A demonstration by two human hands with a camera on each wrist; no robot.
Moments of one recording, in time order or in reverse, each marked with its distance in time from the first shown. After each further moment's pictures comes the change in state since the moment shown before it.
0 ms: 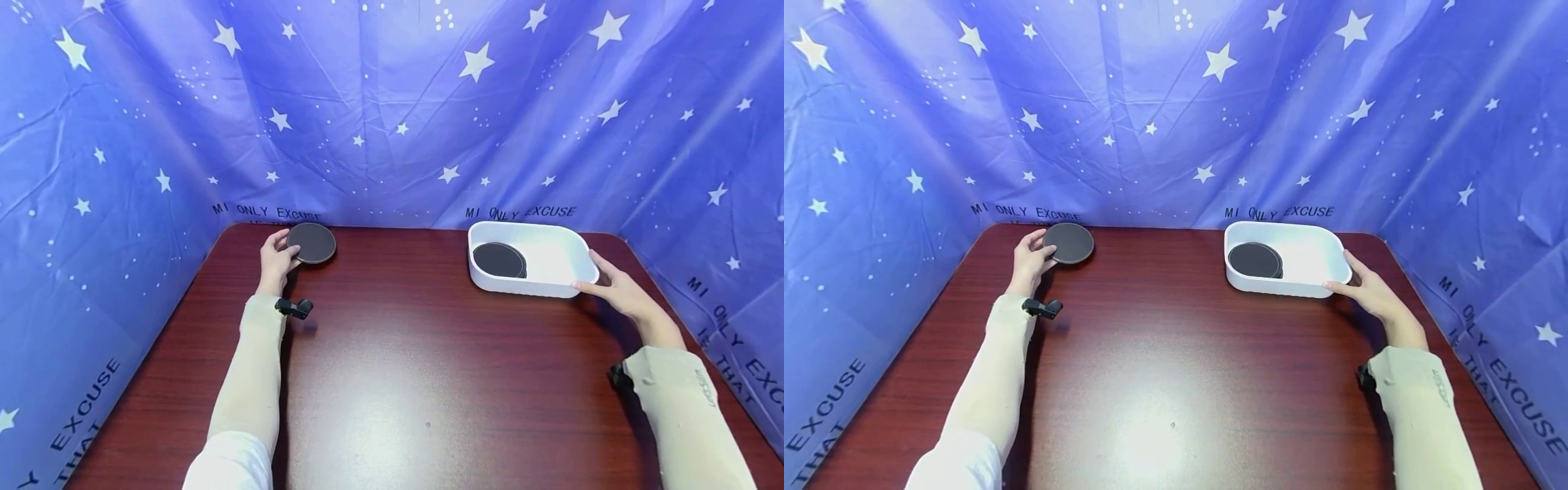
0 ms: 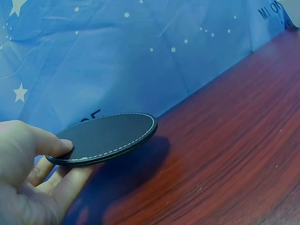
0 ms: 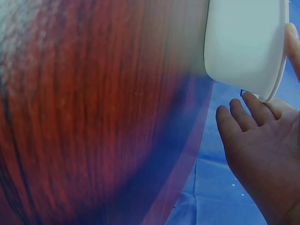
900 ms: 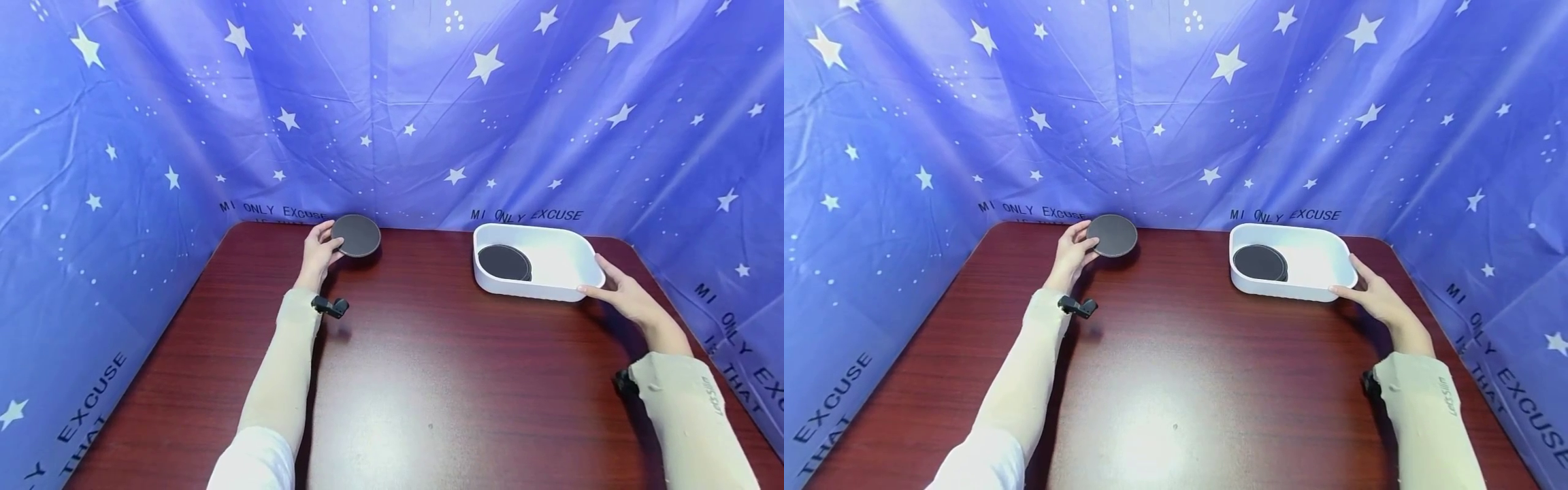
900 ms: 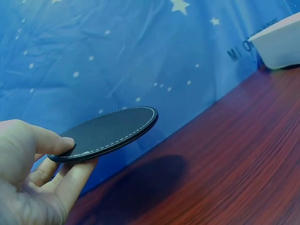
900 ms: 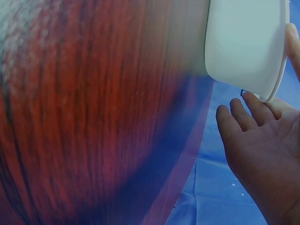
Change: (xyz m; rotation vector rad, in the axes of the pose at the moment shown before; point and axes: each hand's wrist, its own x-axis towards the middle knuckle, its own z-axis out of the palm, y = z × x) left_hand -0.017 0.004 0.069 -0.136 -0.165 0.009; right_hand 0.000 0.001 0.001 0.028 0.003 -0.026
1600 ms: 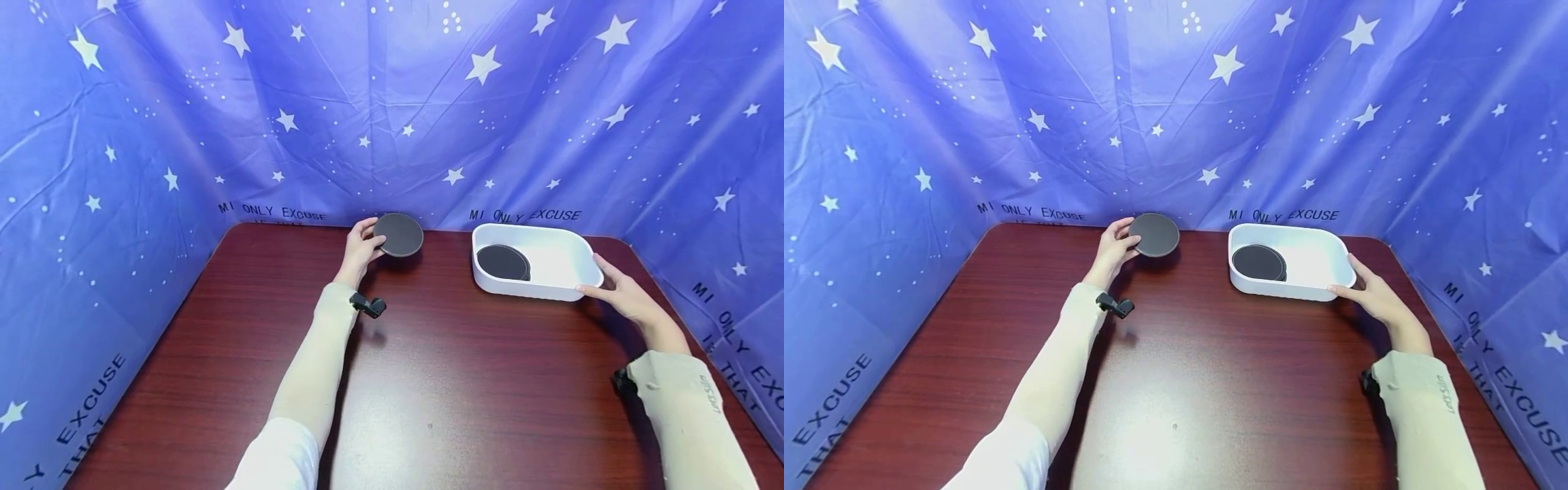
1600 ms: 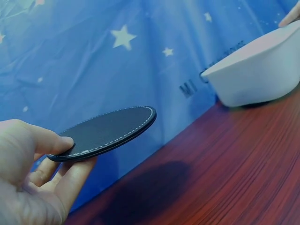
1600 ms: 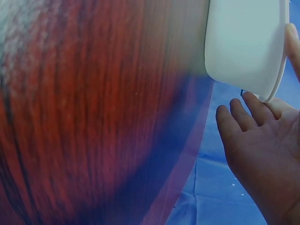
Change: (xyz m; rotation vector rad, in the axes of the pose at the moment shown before) left_hand -0.009 -0.011 0.080 -0.012 -0.124 0.001; right_hand 0.001 0.002 -0.001 -0.002 0.010 -0.012
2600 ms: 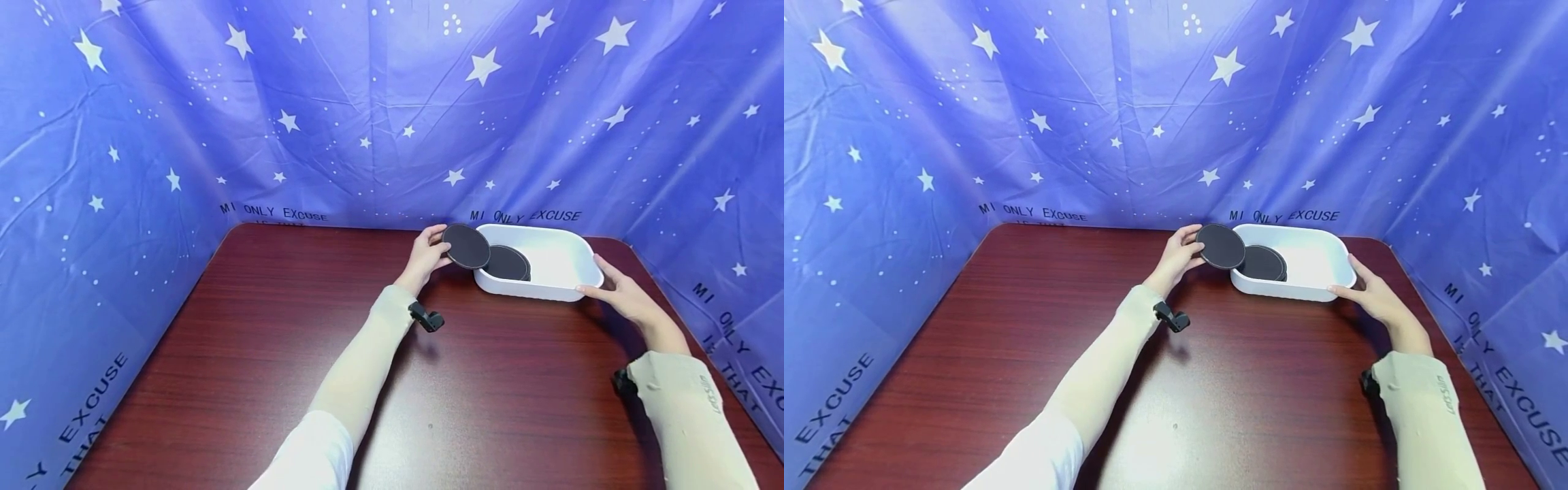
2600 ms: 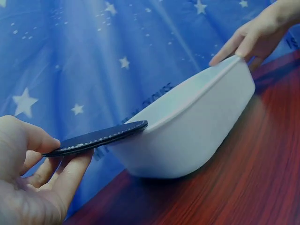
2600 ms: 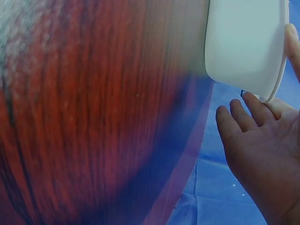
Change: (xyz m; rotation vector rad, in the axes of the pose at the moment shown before) left_hand -0.025 -0.021 0.114 -0.018 -0.203 -0.073; right_hand -0.001 -0.004 0.001 -0.020 -0.009 0.027
